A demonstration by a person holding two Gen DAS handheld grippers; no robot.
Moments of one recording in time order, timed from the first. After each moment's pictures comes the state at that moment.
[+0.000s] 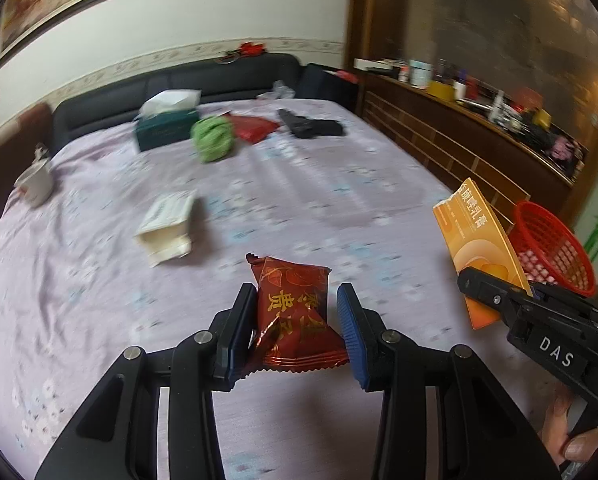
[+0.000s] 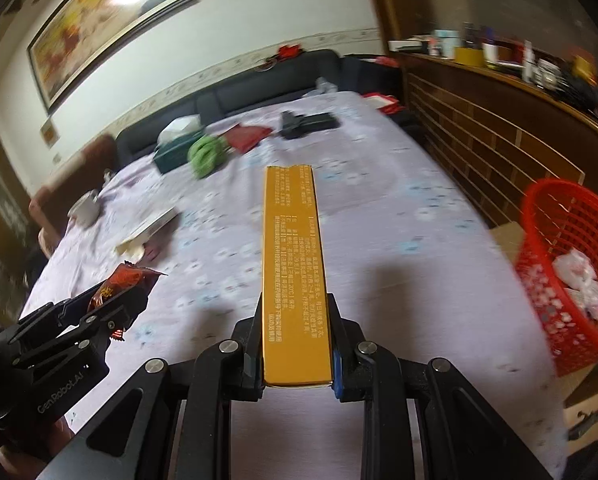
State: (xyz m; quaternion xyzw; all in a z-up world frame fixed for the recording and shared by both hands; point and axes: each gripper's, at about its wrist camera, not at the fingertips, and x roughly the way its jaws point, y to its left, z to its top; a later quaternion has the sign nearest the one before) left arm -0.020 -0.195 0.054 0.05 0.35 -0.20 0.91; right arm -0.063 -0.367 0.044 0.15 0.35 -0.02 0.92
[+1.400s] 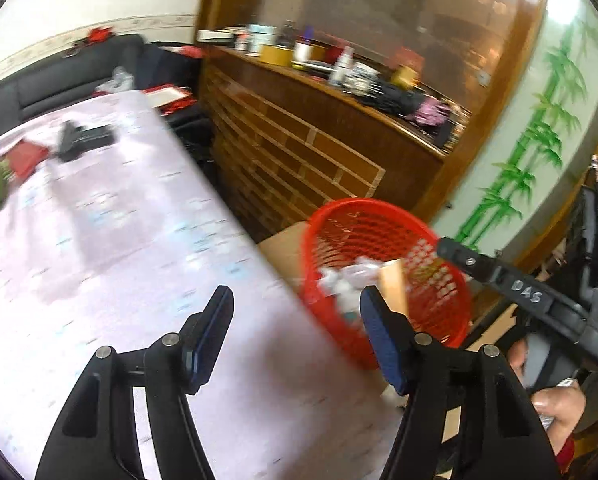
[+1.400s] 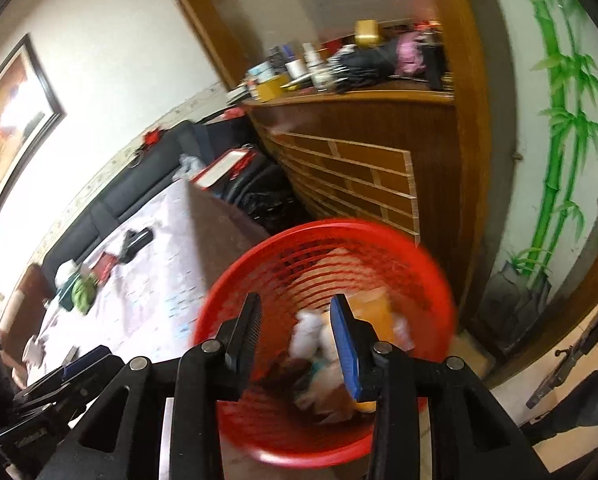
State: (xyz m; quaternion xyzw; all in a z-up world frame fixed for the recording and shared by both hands) left arm -0.024 -0.395 0.071 0.04 0.40 -0.41 0.82; right arm -0.148 -0.595 0.070 0.28 0.29 -0.19 0.90
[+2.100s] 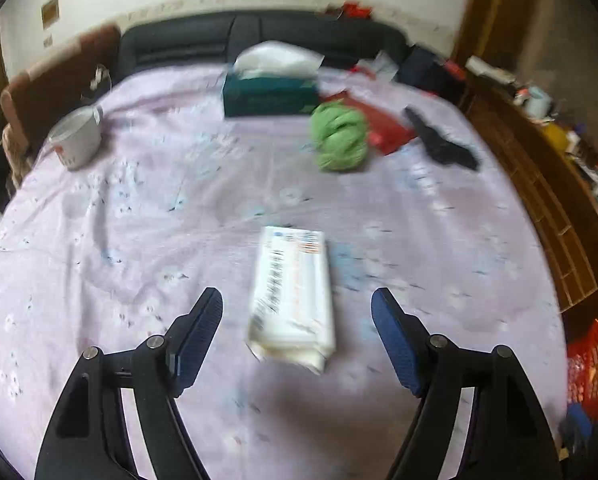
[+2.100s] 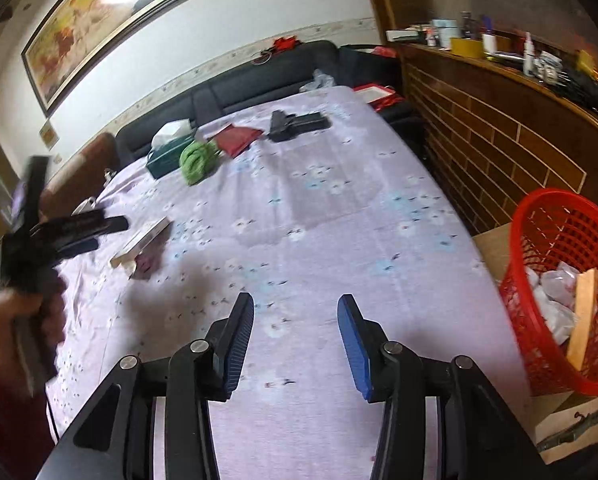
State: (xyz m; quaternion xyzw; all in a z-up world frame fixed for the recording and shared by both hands) left arm 0.144 -0.116 0.057 -0.03 0.47 -0.05 0.88; right arm -0.049 -0.387 0.055 0.16 0.38 0.00 0.91
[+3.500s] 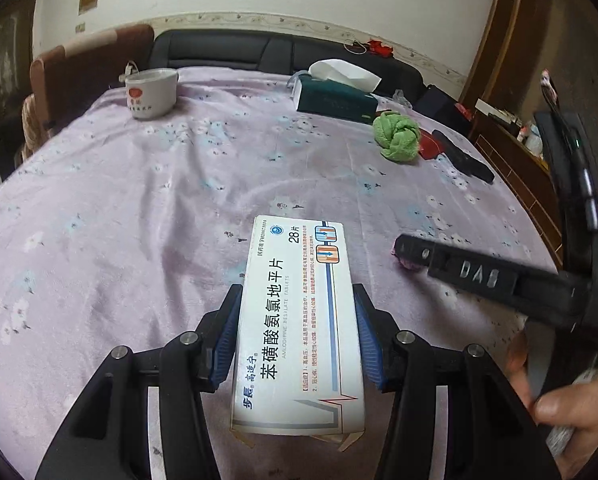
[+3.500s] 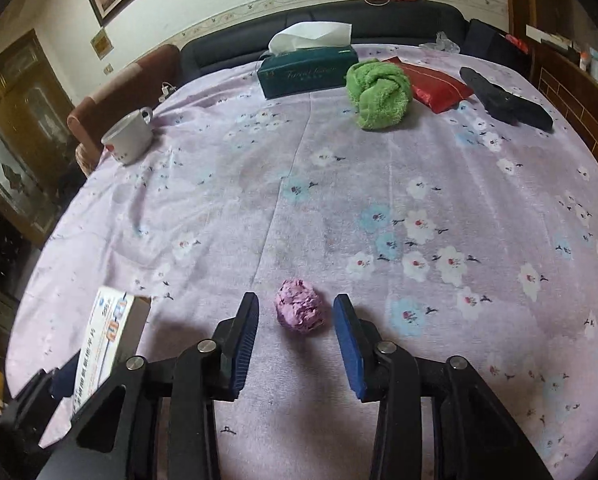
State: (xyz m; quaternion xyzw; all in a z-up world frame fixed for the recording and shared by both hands) left arm 0.050 -0.013 0.018 -0.09 0.39 -0.04 0.92; right arm 0.130 -0.174 0.010 0.06 0.46 0.12 0.88
